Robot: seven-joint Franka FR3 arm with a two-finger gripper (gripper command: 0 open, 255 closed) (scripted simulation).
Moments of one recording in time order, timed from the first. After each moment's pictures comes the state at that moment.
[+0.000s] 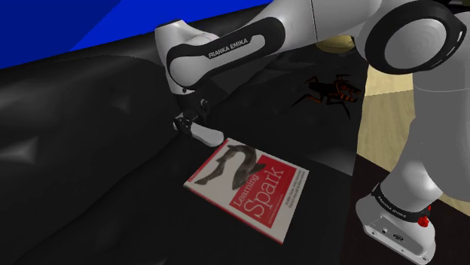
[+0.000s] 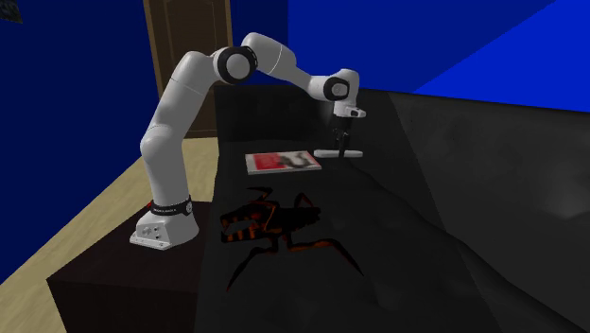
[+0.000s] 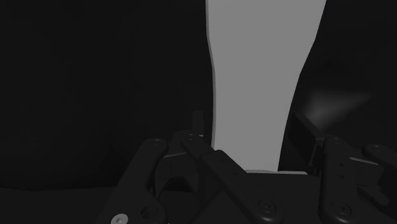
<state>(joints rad) 0.51 0.53 0.07 -1.45 -0.03 1.89 0.28</state>
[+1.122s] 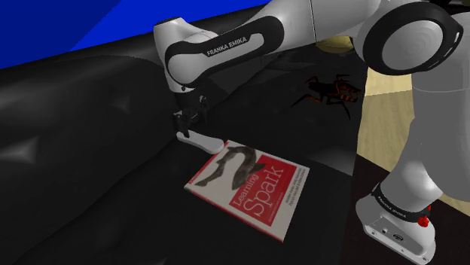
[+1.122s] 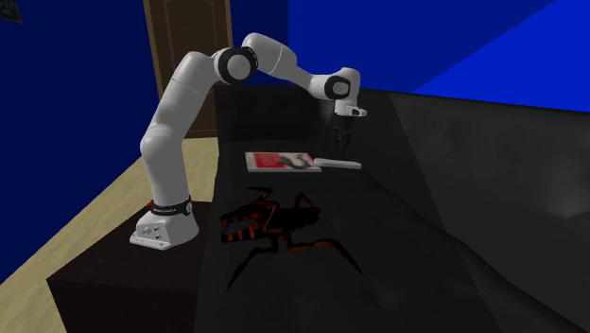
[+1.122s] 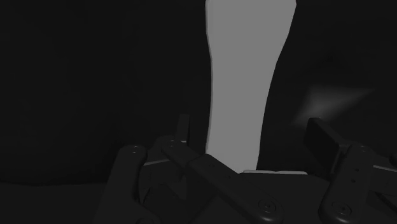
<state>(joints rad) 0.50 0.54 0.07 -1.43 -0.03 1.87 0.28</state>
